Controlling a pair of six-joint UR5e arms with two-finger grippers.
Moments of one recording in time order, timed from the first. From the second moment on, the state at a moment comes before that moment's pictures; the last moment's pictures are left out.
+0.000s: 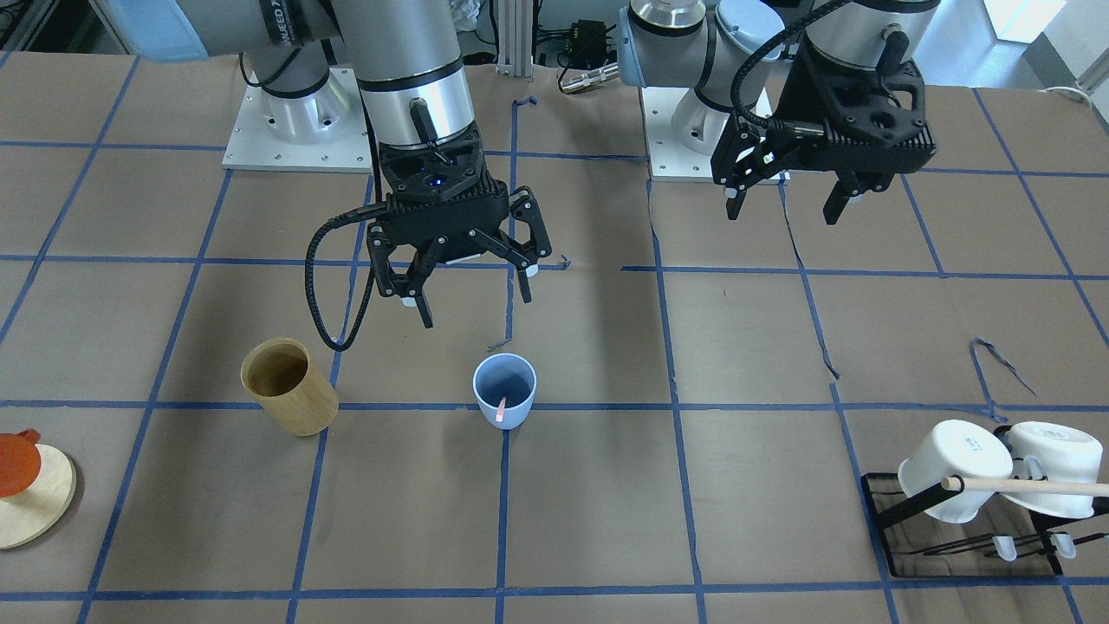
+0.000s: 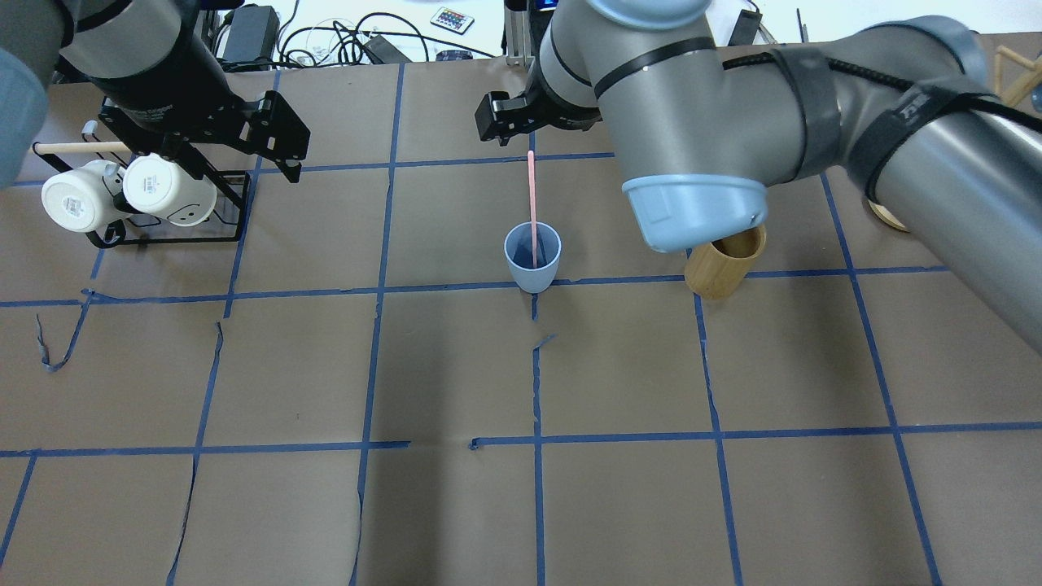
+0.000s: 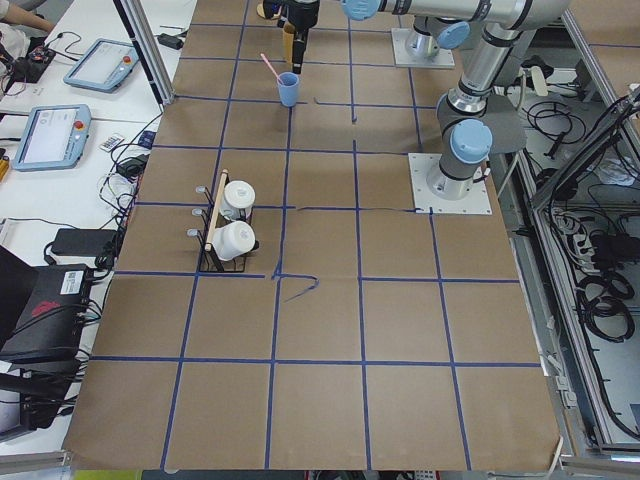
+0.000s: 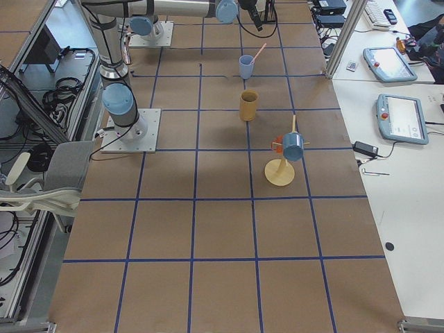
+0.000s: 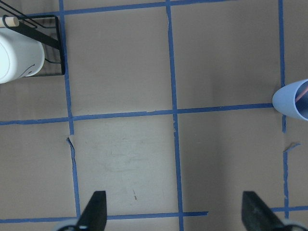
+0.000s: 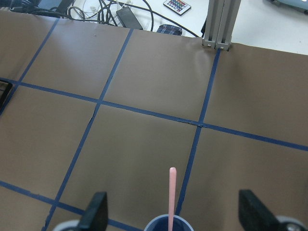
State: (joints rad) left arm -1.56 -1.53 -1.54 -1.54 1.61 0.07; right arm 1.88 -1.42 1.57 -2.13 -1.51 0.11
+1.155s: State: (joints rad) left arm -1.62 -1.56 -1.56 -1.51 1.51 -0.01; right arm 1.61 -1.54 1.48 -1.40 -1.54 0.10
